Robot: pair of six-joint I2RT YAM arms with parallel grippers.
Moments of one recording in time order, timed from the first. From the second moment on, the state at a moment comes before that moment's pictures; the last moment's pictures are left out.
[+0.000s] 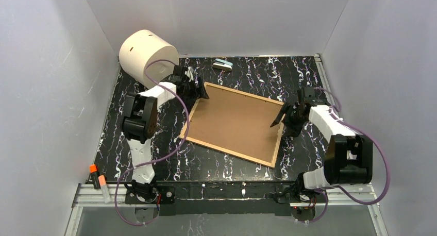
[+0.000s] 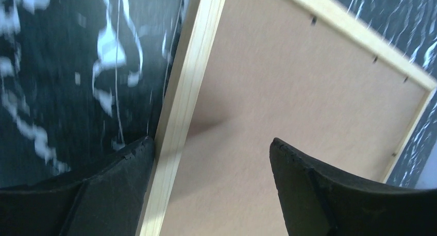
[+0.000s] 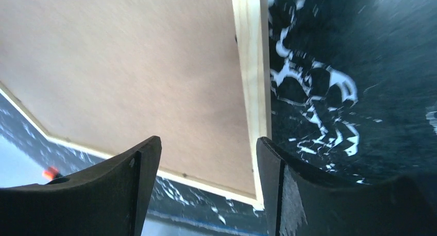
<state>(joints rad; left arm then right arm) -0.27 2.09 1.48 -0.32 0.34 -0.48 0.04 1.44 0.85 -0.72 -0.34 0.58</state>
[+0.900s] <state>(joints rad) -0.49 1.23 0.64 -0.54 0.25 -0.51 0.08 2.18 1.69 -0.37 -0.40 0.54</state>
